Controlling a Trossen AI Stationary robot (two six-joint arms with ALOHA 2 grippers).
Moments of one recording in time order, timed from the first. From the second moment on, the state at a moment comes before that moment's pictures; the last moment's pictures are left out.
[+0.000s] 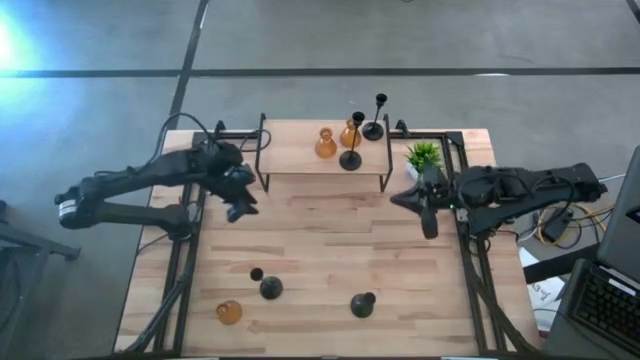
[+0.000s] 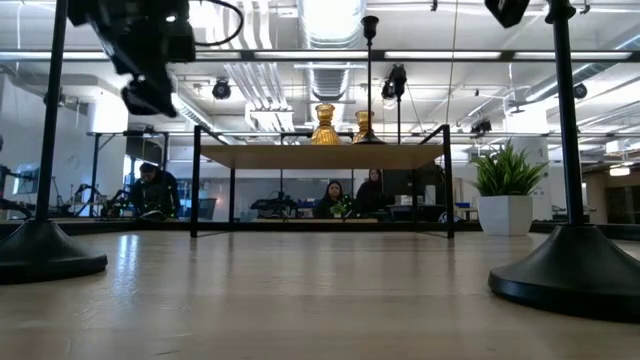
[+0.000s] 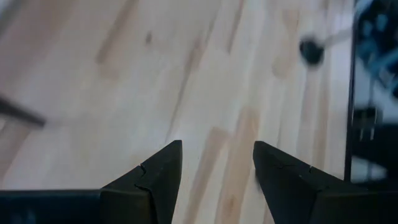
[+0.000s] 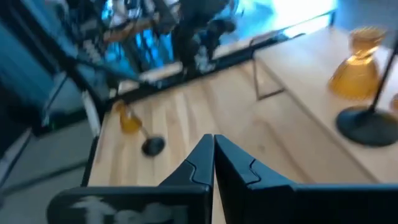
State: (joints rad) left arm 0.38 0.93 0.85 -0.84 0.40 -0.18; right arm 0.19 0.84 0.93 -0.45 0.23 0.43
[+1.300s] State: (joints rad) left arm 0.38 0.93 0.70 -0.02 0.14 -0.34; right arm 0.79 1.07 0.72 -0.41 0.39 0.71
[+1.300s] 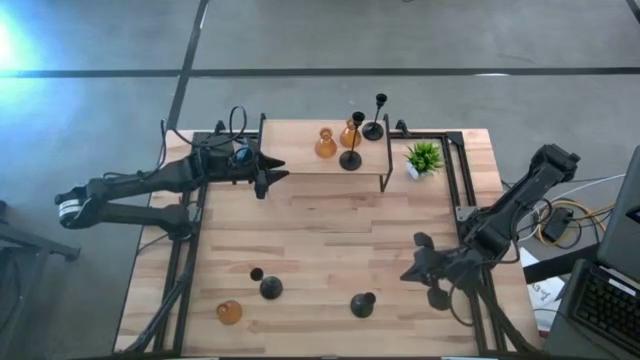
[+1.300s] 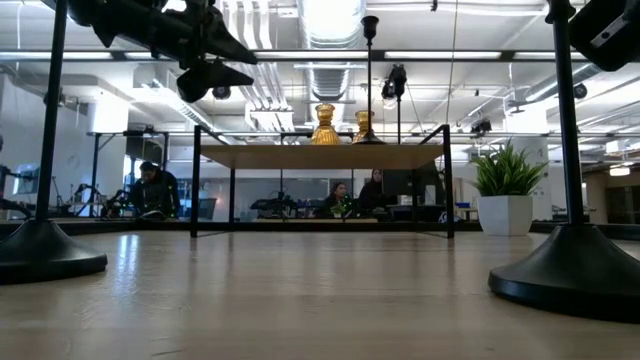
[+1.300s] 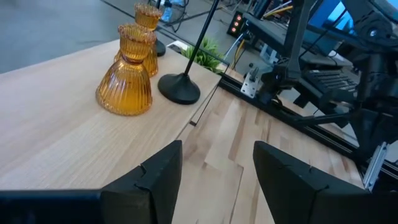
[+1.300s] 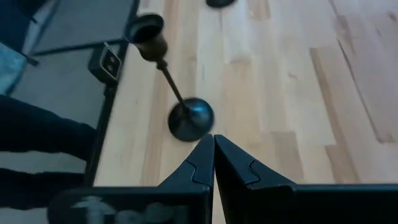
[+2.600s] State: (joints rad) left arm 0.26 0.76 0.76 -0.48 0.29 -0.43; right arm 0.79 1.15 0.63 -0.23 0.39 0.65
